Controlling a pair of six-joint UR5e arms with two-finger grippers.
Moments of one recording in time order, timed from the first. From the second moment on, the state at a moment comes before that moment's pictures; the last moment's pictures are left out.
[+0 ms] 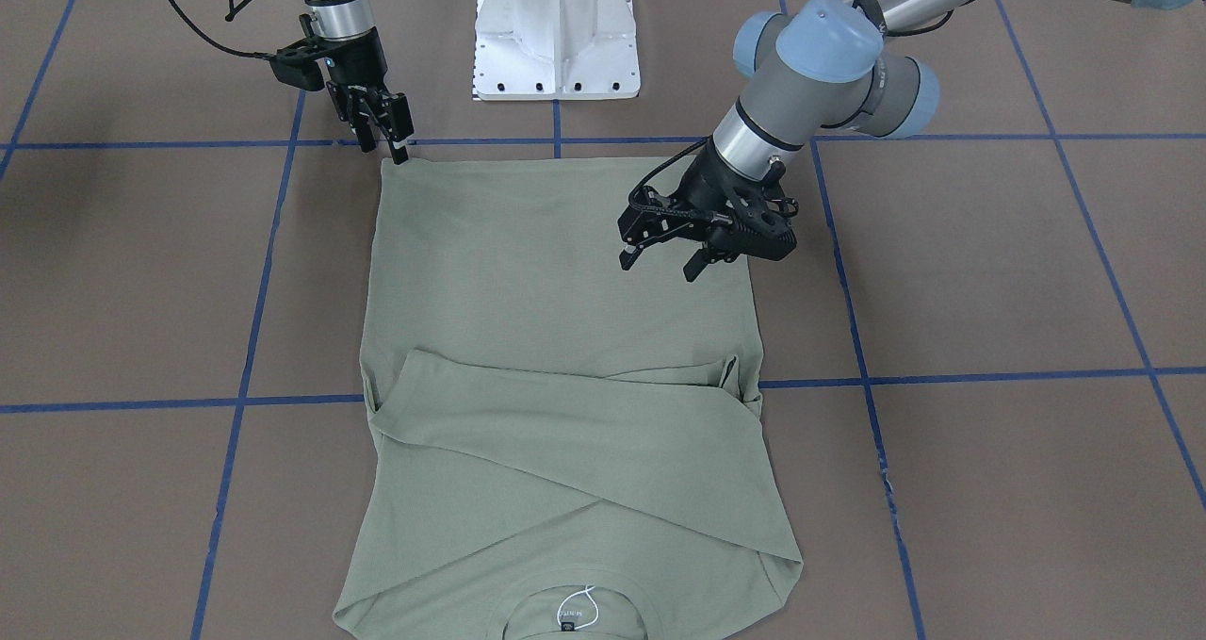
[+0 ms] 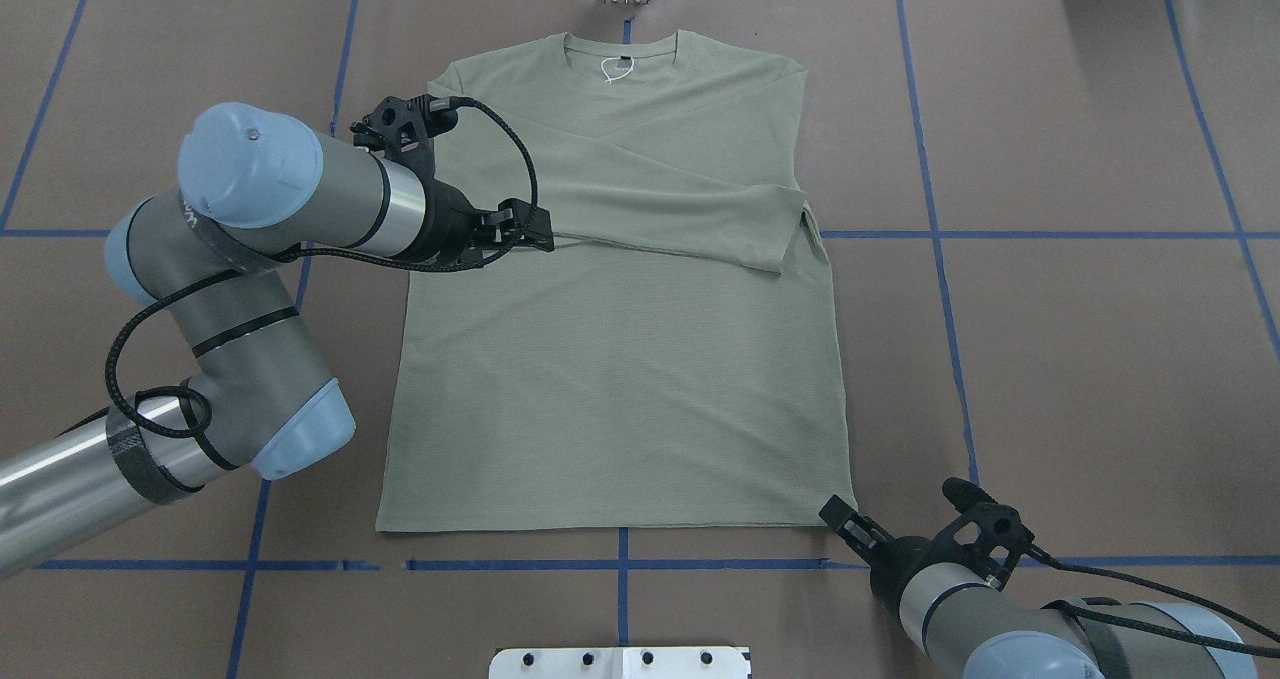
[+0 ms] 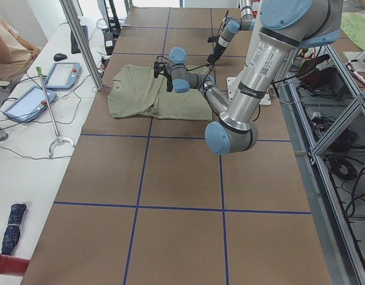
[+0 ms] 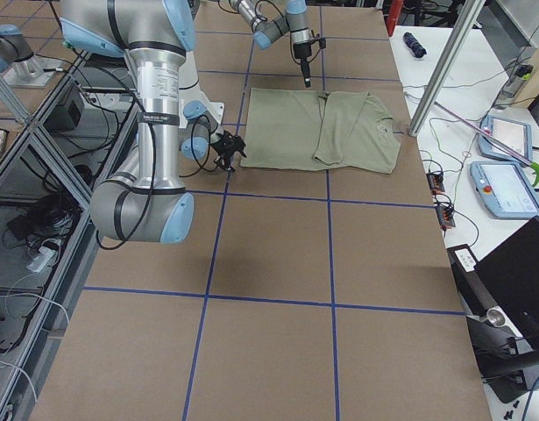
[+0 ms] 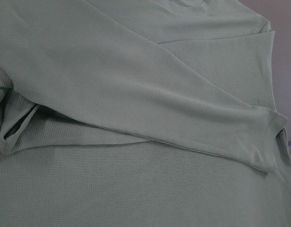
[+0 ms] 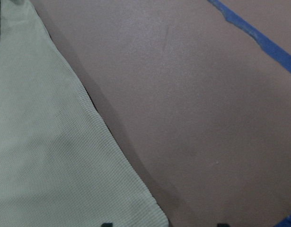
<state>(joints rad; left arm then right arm) -0.66 -2.10 -1.67 -2.16 -1.94 -1.36 0.00 -1.60 2.06 -1.18 1.13 2.25</state>
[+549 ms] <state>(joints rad) -0.66 -2.10 -1.67 -2.19 -1.94 -1.36 0.00 -1.59 2.06 -1.18 1.13 2.25</state>
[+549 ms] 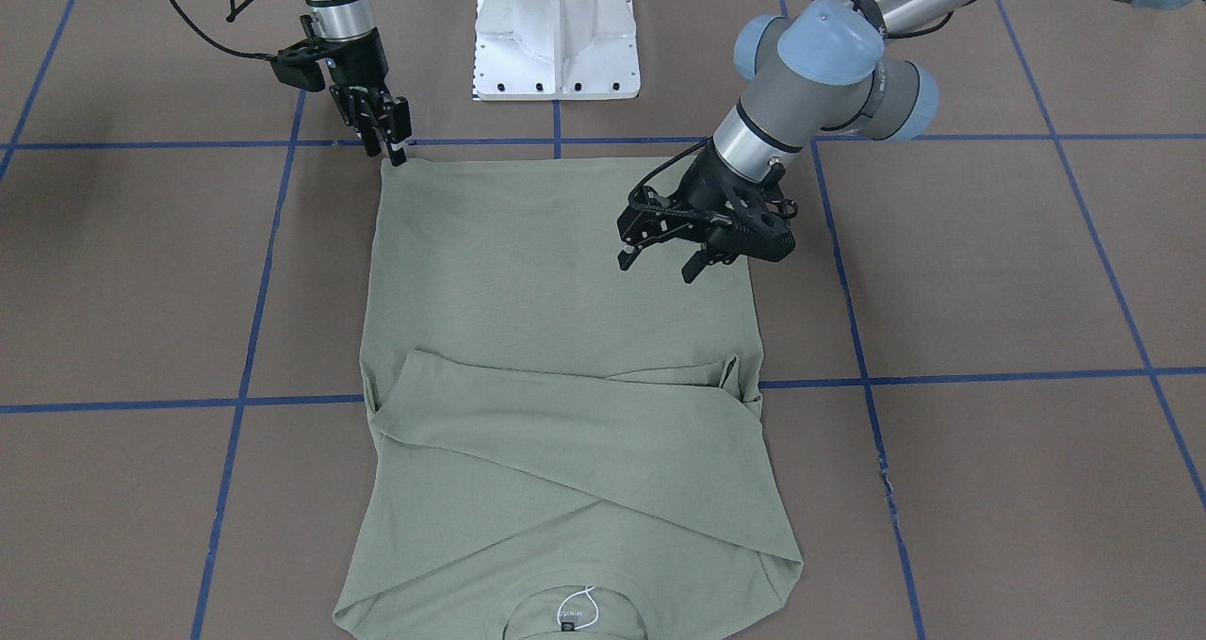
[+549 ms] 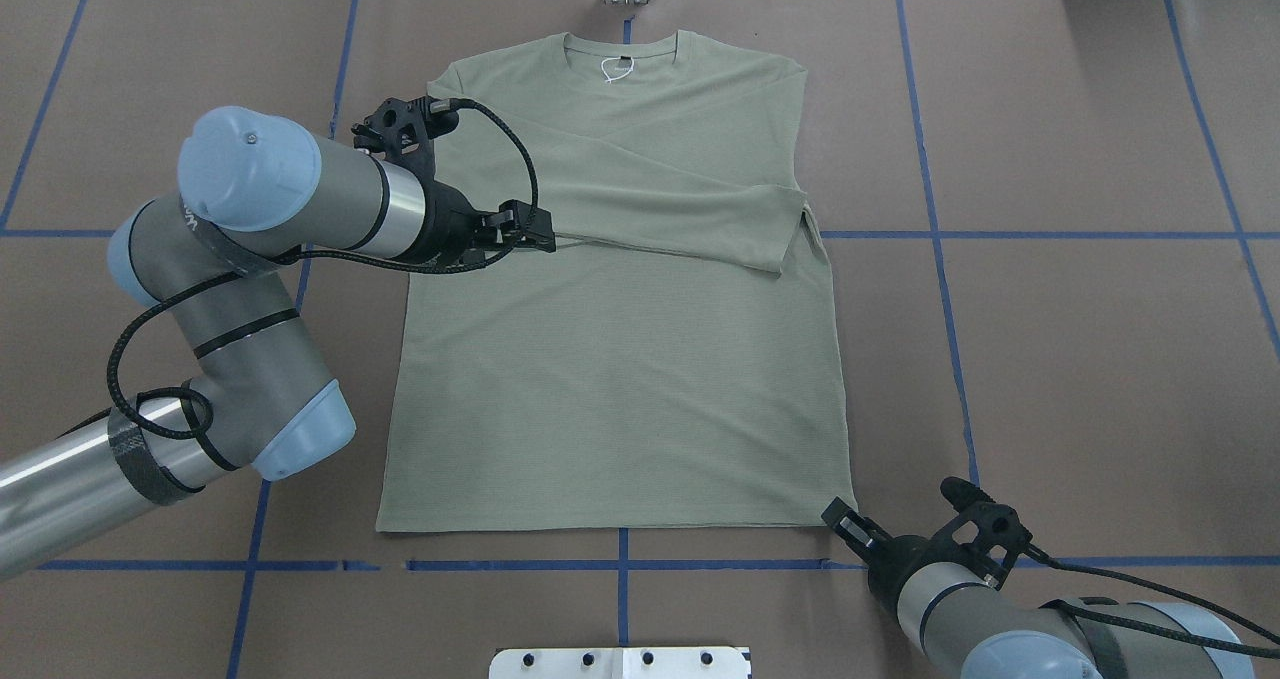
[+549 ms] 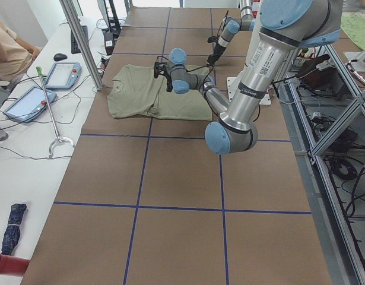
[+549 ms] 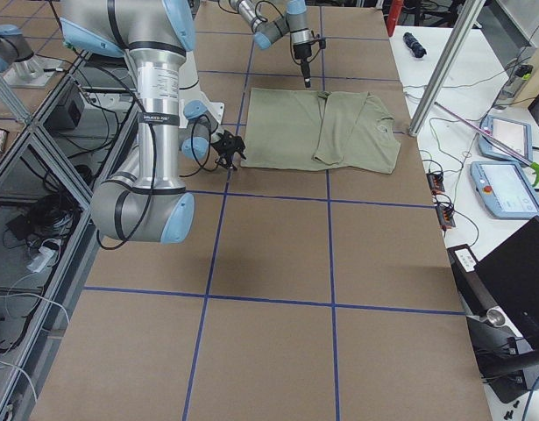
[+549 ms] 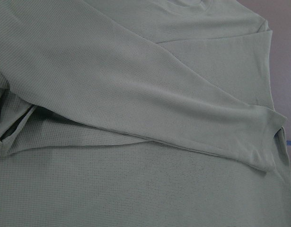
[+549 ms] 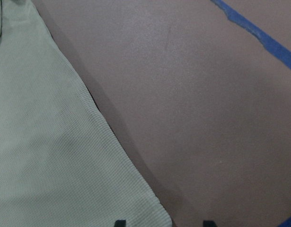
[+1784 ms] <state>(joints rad) -0.66 -2.10 -1.67 -2.18 -1.94 -1.35 0.02 -1.59 2.06 -1.18 1.13 2.25</state>
